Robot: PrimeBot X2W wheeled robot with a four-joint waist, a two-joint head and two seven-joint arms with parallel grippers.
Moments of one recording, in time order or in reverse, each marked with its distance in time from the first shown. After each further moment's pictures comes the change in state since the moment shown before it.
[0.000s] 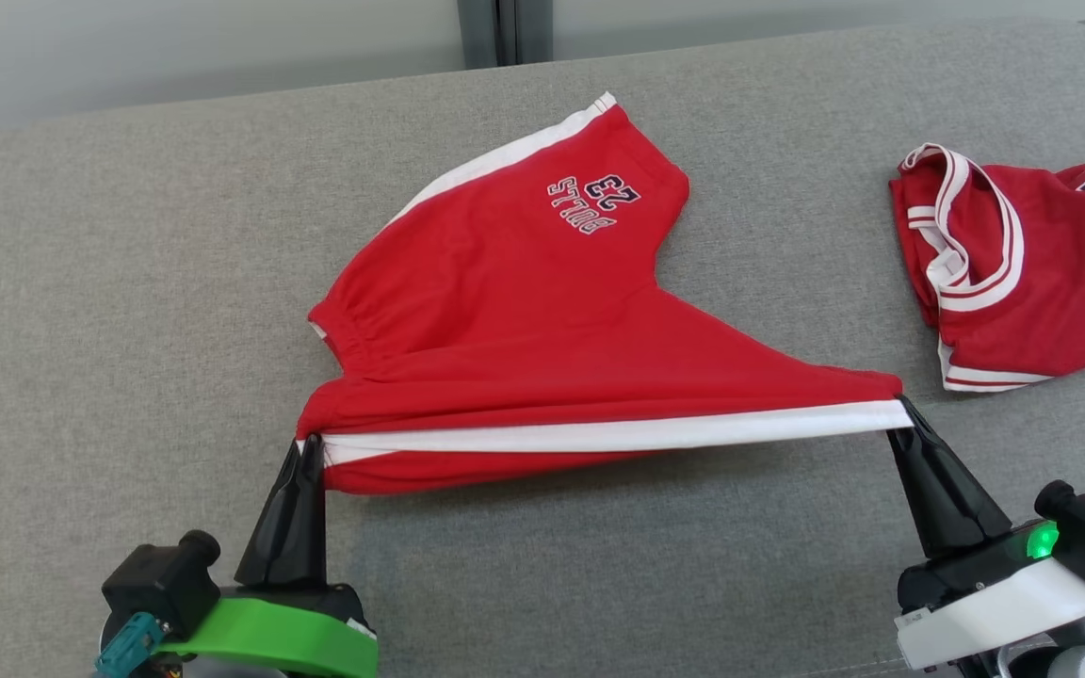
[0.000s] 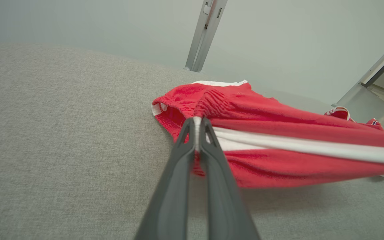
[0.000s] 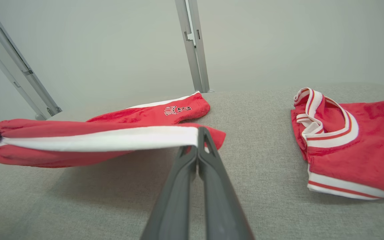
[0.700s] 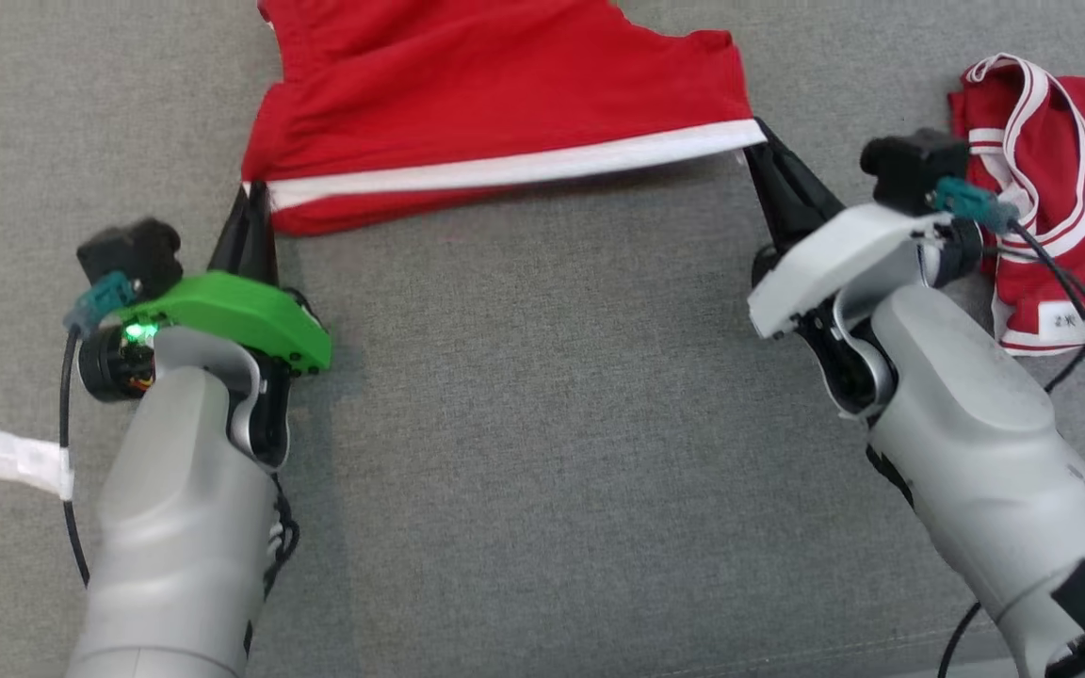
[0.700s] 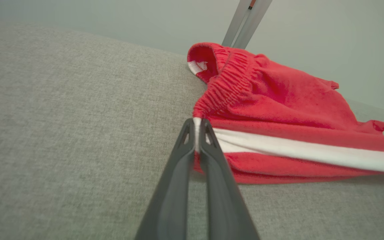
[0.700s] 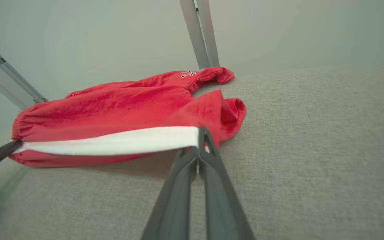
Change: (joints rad) left arm -0.861 0.003 0.052 1.026 -0.049 -0.092 -0.180; right arm -0.936 0.088 0.366 0.945 0.252 -0.001 -0.106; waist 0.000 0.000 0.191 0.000
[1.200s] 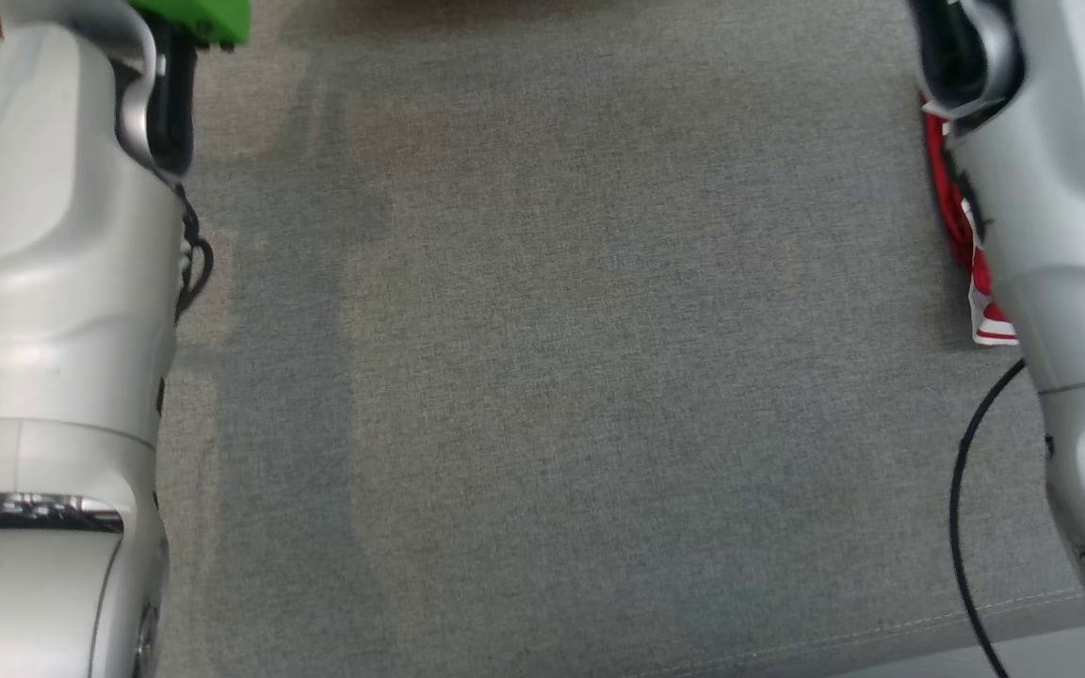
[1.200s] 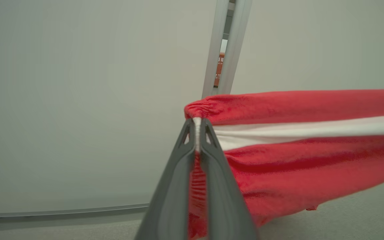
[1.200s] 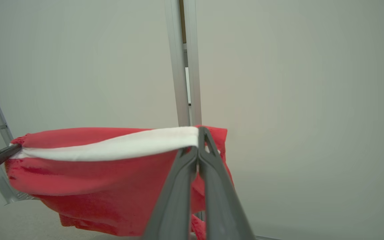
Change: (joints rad) left arm -0.446 0.064 -0.091 -0.013 0.044 0.006 0.004; right arm -0.367 -0.014 -0.206 -0.161 -0.192 0.000 0.113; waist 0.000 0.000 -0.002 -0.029
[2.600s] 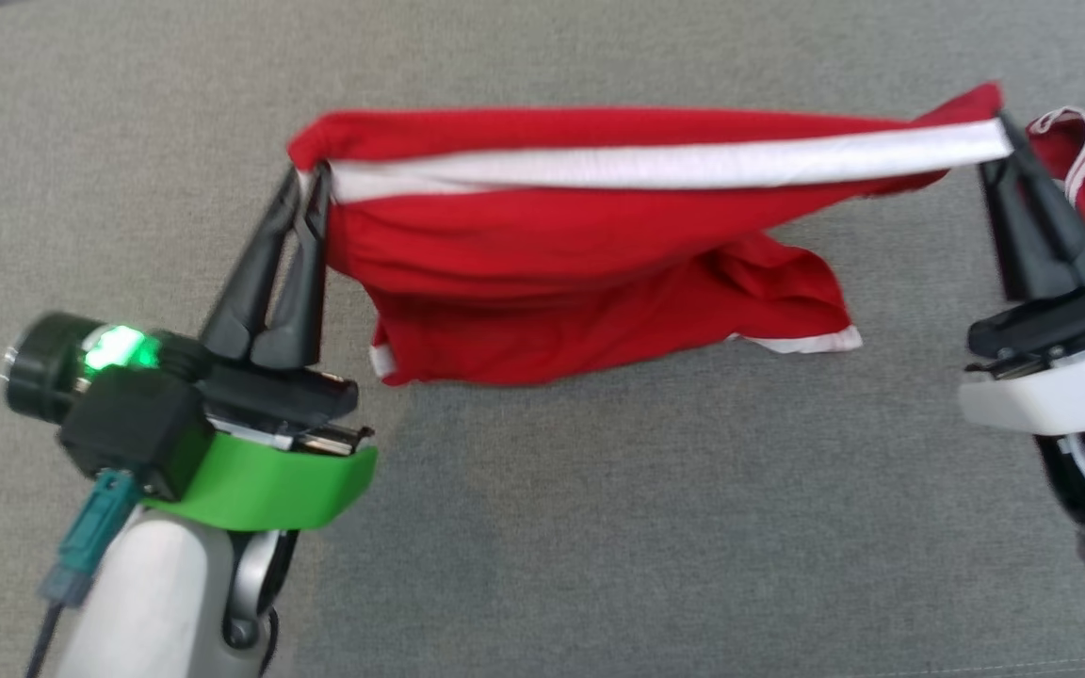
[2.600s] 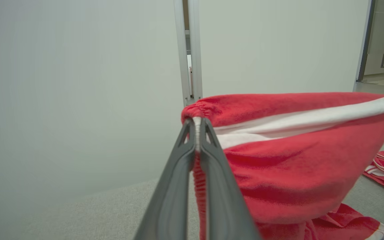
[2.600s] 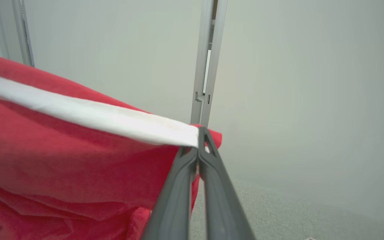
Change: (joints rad) left arm 0.930 0.074 -0.097 -1.175 0.184 0.100 0.143; right arm 0.893 -0.179 -0.197 -0.758 -0.210 -0.001 -0.018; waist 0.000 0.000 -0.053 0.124
